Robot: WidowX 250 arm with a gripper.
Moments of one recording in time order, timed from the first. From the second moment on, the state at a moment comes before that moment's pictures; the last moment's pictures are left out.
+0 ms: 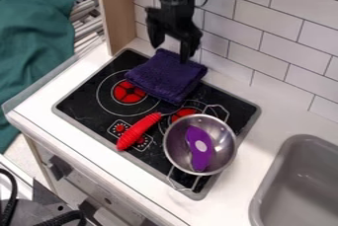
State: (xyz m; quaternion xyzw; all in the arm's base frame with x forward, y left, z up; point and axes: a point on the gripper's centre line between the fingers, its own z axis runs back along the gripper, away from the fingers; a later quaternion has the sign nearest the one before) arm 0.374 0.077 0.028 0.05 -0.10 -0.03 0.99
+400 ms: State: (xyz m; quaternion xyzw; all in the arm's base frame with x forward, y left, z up) arm 0.345 0.068 0.059 0.05 -0.09 -0.02 0.99
